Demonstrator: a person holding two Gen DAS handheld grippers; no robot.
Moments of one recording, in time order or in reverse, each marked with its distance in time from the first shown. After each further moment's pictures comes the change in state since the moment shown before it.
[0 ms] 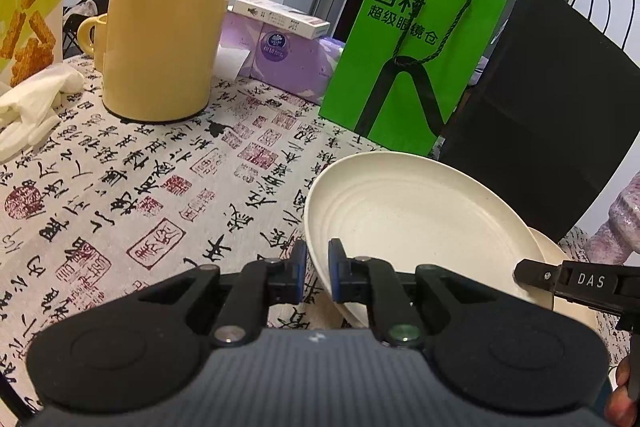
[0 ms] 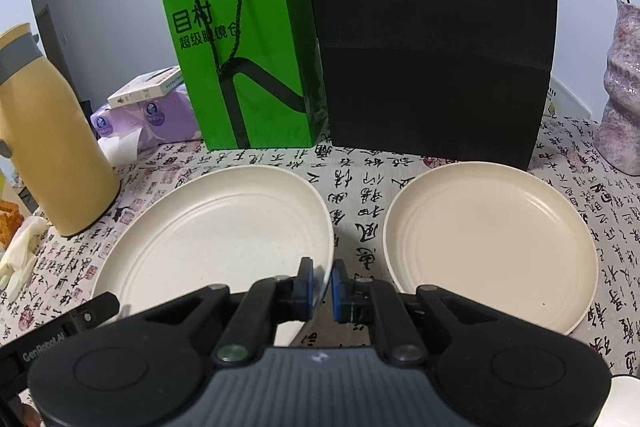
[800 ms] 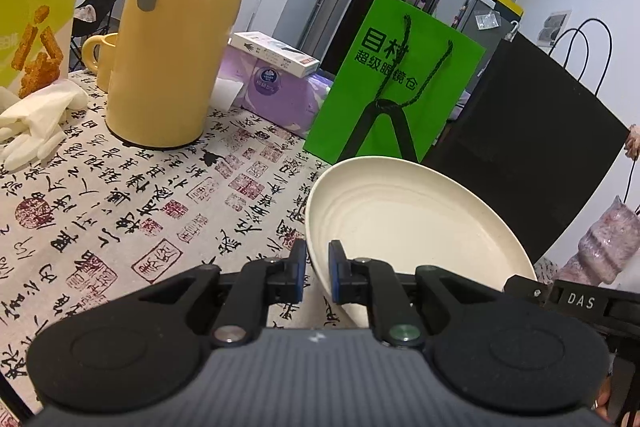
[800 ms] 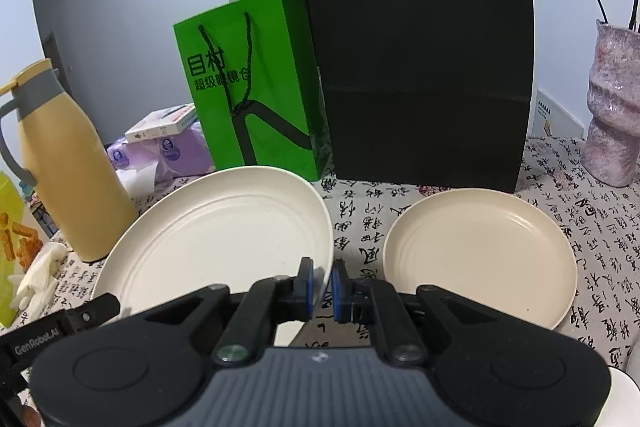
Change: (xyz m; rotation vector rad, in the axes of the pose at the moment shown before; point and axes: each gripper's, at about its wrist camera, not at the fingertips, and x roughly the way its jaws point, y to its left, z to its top) left arm -0.037 0.000 0.011 -0.059 -0.073 -0.058; right arm -0.042 0.001 -0.002 0.015 -0.099 0.014
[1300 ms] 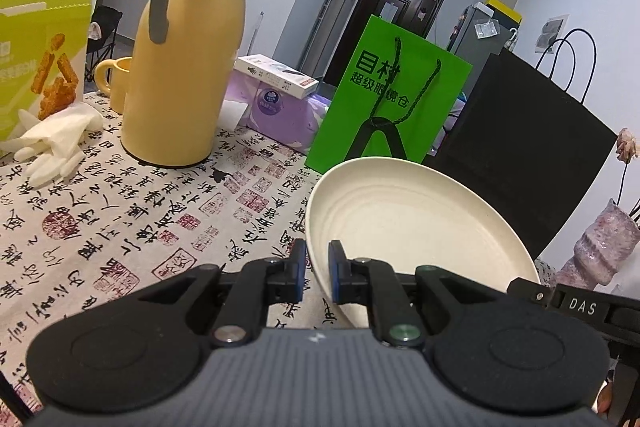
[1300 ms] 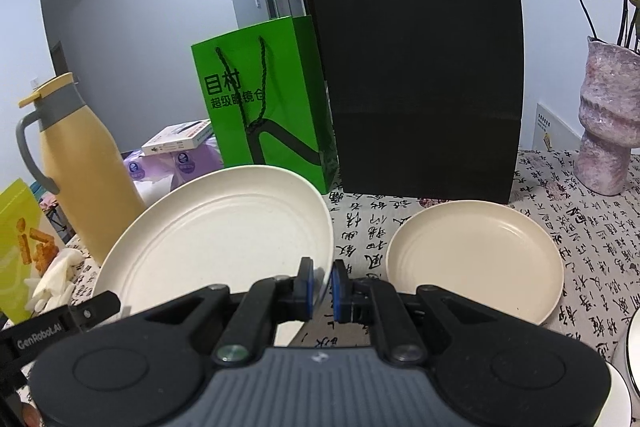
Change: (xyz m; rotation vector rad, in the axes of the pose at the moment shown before) left arm -0.035 -0.008 0.002 0.022 -0.040 0.017; right arm -0.033 0.003 -0.007 0.001 -0.037 0.015
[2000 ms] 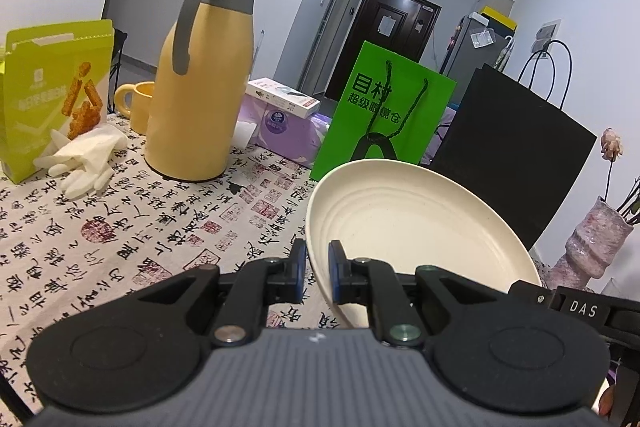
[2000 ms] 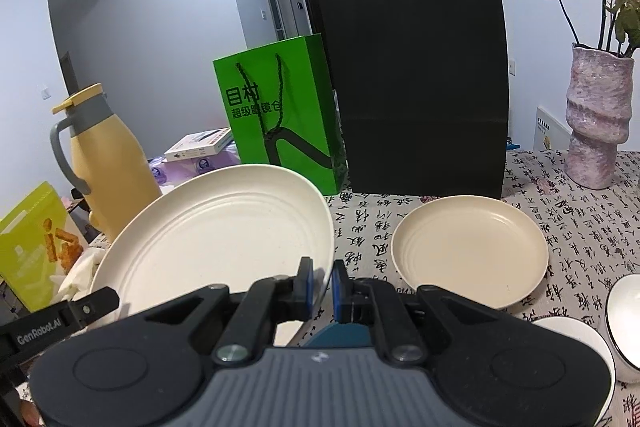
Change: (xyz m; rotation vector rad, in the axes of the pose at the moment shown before) left arm -0.057 0.000 -0.007 0.034 -0.049 0.014; right arm -0.053 0.007 -0.018 0.016 -0.031 0.024
